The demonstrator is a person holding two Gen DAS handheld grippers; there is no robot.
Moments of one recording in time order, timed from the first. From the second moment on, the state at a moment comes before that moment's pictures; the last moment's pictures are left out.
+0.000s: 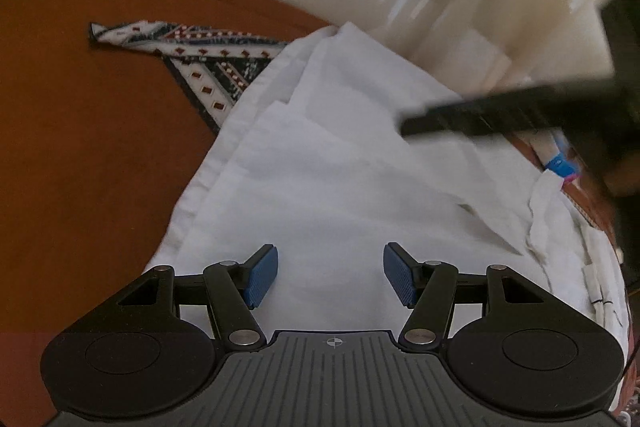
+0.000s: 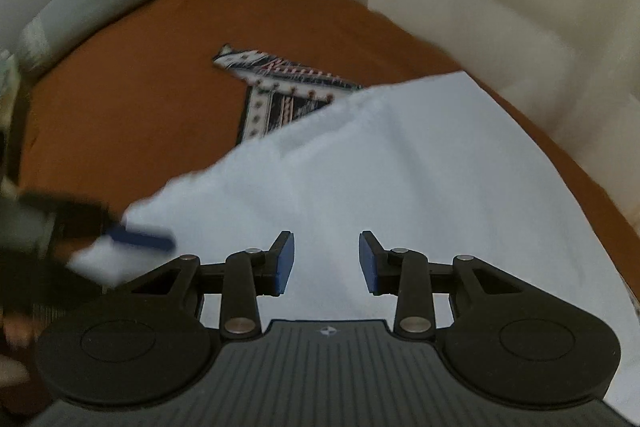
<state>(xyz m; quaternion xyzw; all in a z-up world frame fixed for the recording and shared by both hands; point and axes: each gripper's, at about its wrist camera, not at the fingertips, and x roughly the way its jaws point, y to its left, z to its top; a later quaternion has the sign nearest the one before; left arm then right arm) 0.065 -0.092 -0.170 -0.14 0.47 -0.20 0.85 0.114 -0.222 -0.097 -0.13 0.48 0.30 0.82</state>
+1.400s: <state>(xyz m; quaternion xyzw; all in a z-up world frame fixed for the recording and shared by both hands) 0.066 -0.036 -0.166 -0.21 0.49 -0.17 0.83 0.187 -0.132 -0.139 -0.04 0.57 0.32 0.76</state>
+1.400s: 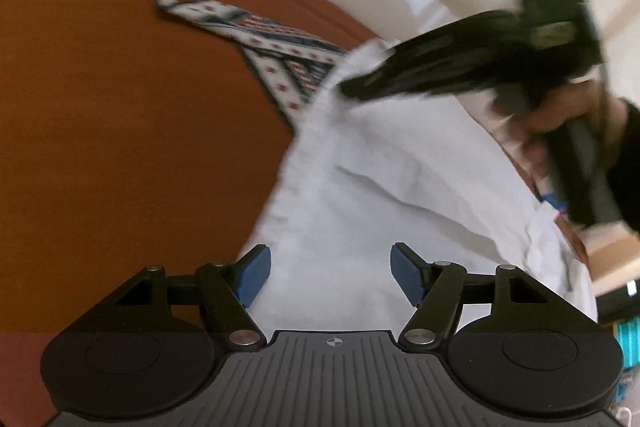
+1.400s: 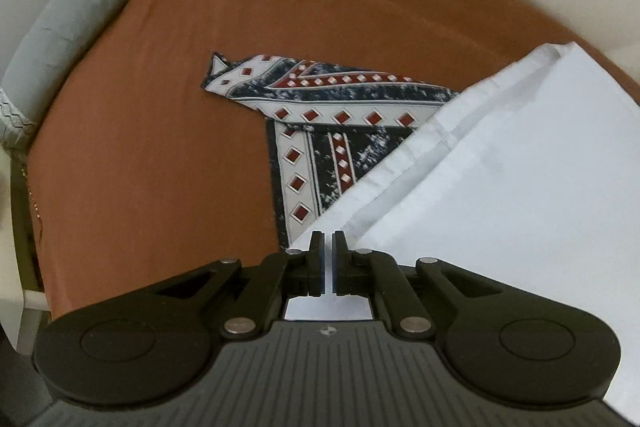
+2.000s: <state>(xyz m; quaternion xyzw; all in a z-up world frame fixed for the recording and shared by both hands) 0.082 -0.031 -0.167 -0.20 0.49 -0.16 0.84 0.241 -0.106 -0.153 -0.12 0.60 0.12 0.78</state>
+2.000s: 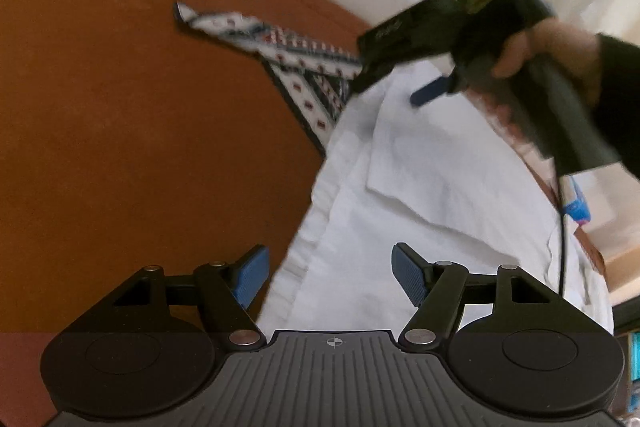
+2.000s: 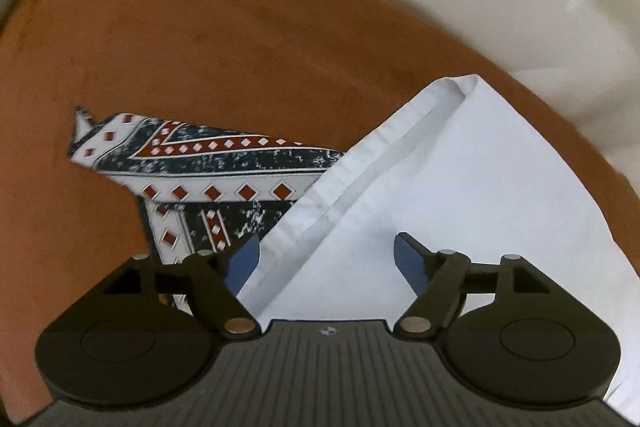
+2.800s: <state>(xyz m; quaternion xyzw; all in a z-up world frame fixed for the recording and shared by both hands) 0.078 -0.047 -0.171 -0.14 0.51 -0.25 0.81 0.231 -0.114 -0.154 -0.04 0.64 0.05 0.77</state>
